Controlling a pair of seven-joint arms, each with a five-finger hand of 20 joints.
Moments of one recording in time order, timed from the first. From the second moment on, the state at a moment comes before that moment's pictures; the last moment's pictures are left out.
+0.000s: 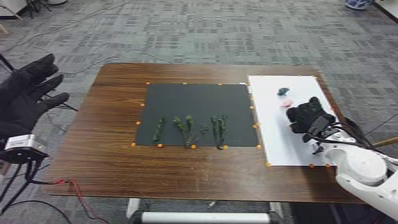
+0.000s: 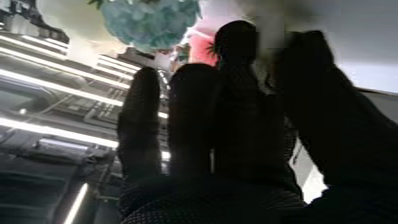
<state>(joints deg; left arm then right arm) 131.5 -52.8 -123.2 -127.4 39.4 -2.6 2.0 -62.5 -22.3 25.7 -91.6 -133.0 23.8 18.4</state>
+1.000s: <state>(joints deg) 119.5 -41.7 -115.5 -122.8 39.8 -7.0 -3.3 -34.1 -51.1 1.3 -95.4 -120.6 38.1 5.8</state>
